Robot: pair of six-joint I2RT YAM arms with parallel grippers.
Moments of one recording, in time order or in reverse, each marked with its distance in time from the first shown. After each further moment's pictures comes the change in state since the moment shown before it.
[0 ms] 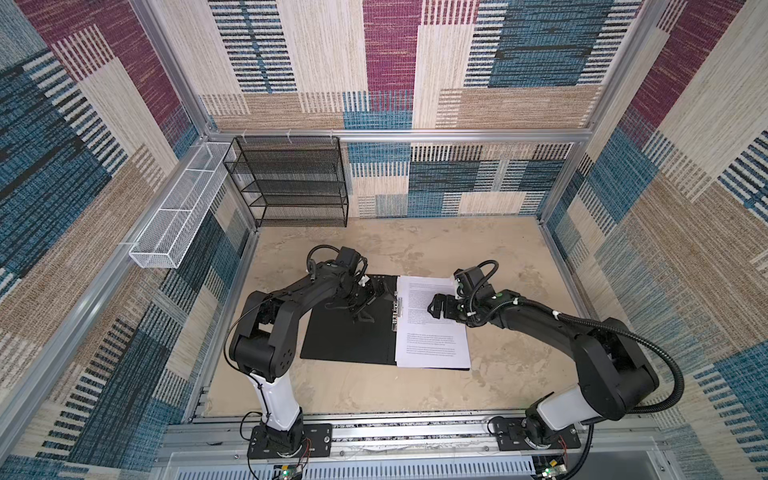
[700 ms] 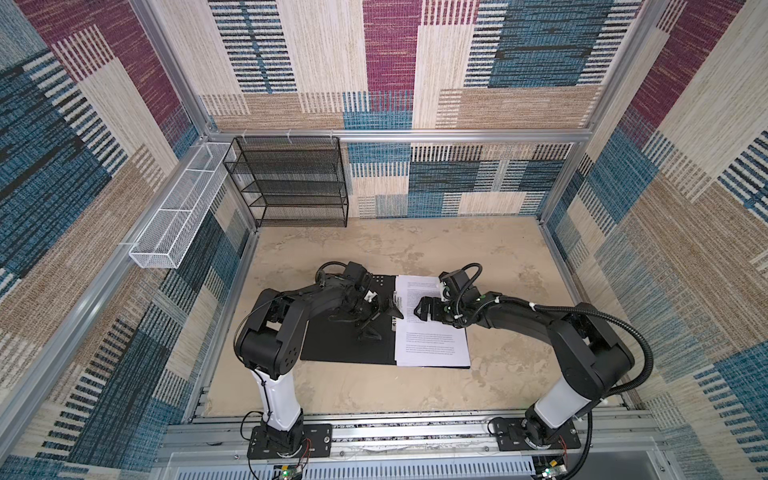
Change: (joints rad) left arm -0.056 0.041 -0.114 0.081 0.112 0.014; right arm 0.061 0.137 0.039 0.135 -0.040 0.018
